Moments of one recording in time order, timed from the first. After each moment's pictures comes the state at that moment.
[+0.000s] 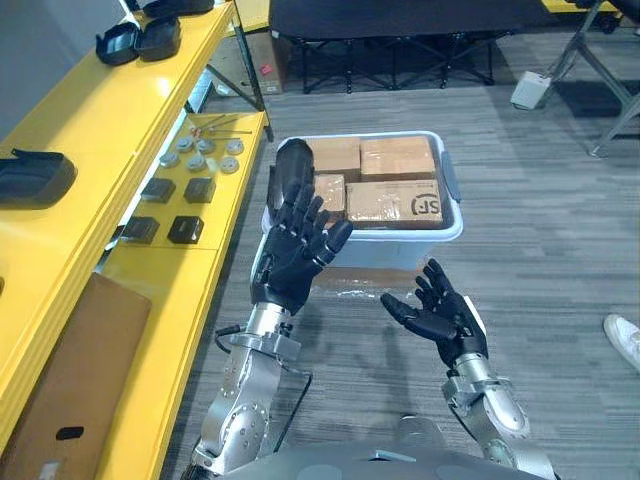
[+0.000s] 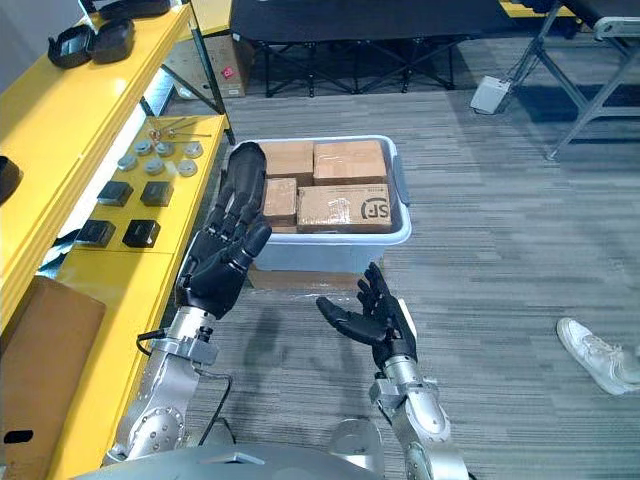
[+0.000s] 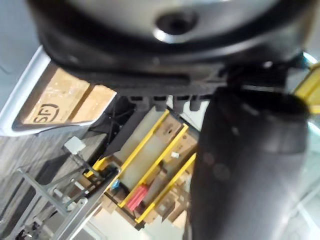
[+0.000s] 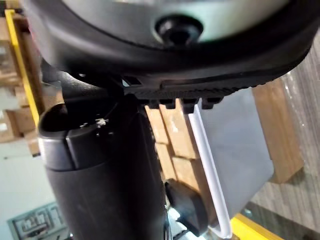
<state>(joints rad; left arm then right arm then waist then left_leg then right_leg) 0.23 0.09 -0.34 -0.34 -0.74 -0.13 -0.04 0.35 -0.26 0.14 0.00 0.45 -0.16 0.05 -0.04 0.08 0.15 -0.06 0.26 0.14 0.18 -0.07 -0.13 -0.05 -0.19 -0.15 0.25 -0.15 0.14</state>
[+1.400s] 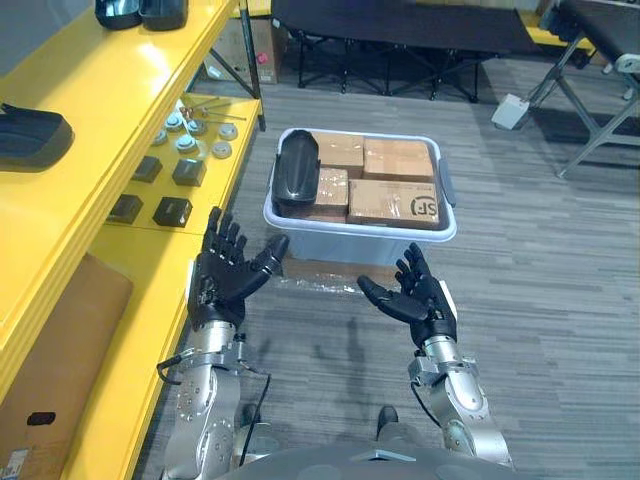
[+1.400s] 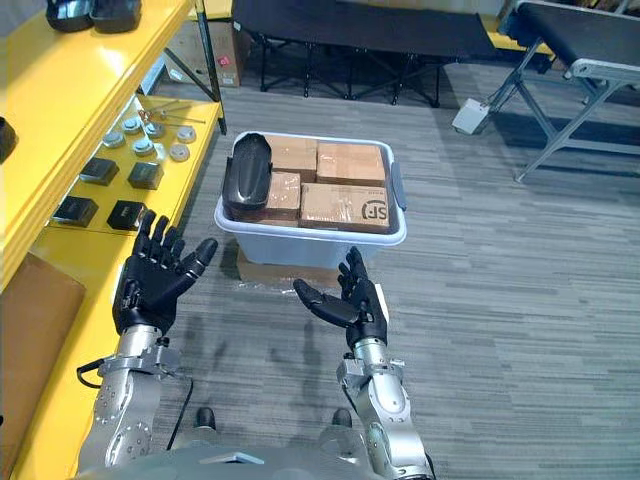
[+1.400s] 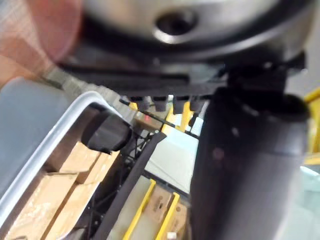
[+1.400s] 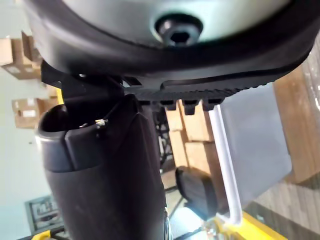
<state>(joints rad) 0.35 0.06 -0.11 -0.30 -0.46 -0.16 0.06 0.26 -0.10 0.17 0.04 0.32 -0.19 -0.05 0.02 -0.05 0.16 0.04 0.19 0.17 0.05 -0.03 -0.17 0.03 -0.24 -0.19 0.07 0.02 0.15</state>
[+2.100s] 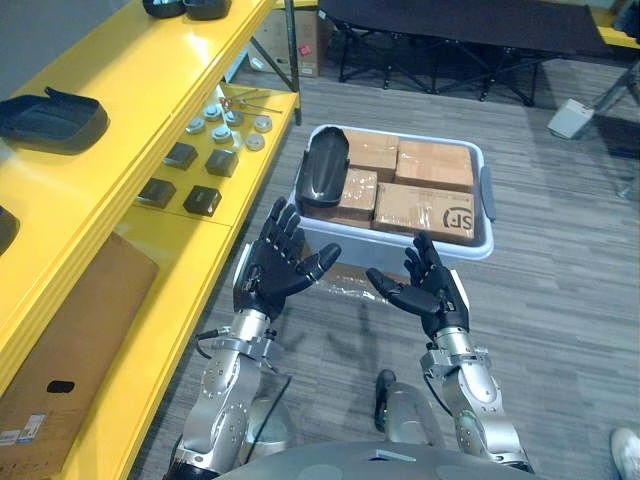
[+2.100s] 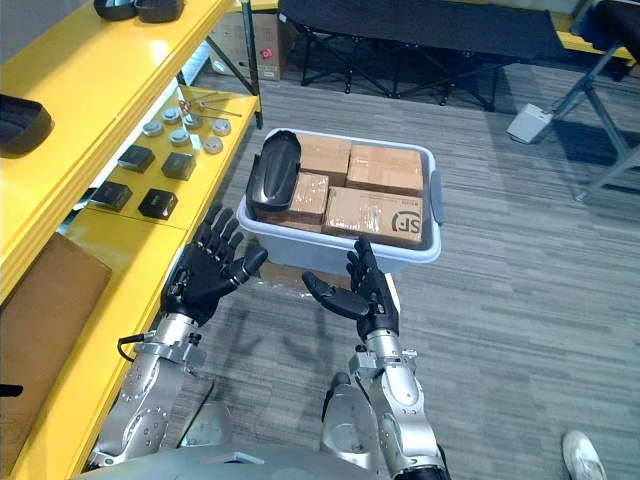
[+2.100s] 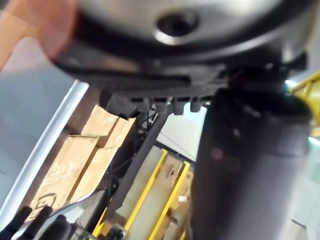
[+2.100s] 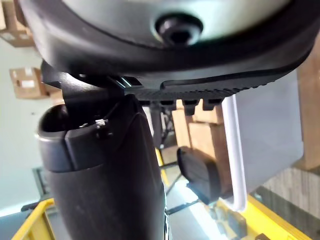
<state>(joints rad) 0.24 0.13 -0.25 -0.19 -0.59 -0.16 -0.06 0.22 -0.16 0.12 0.05 0.32 -0.23 0.02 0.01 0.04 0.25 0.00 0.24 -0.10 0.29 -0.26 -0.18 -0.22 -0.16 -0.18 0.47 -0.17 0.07</state>
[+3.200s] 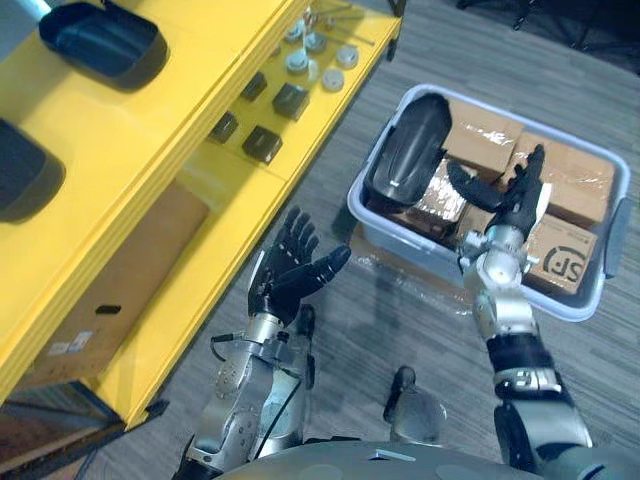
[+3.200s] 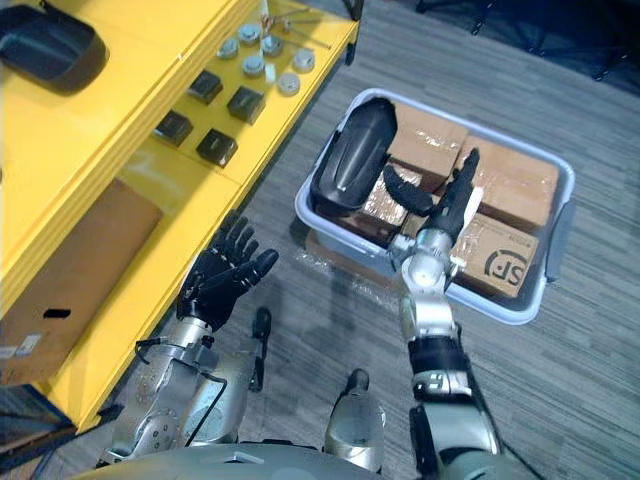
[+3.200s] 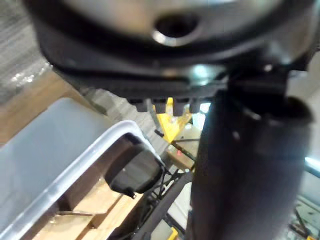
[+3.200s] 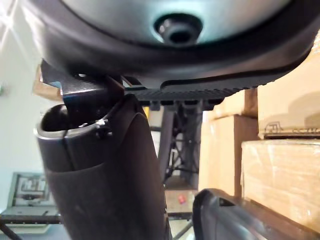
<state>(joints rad) 0.23 0.13 -0.34 -0.17 -0.62 -0.15 -0.03 -0.46 -0.32 -0.09 0.41 0.25 -0.11 -0.51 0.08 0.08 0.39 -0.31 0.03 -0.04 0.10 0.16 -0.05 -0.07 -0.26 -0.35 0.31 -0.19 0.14</state>
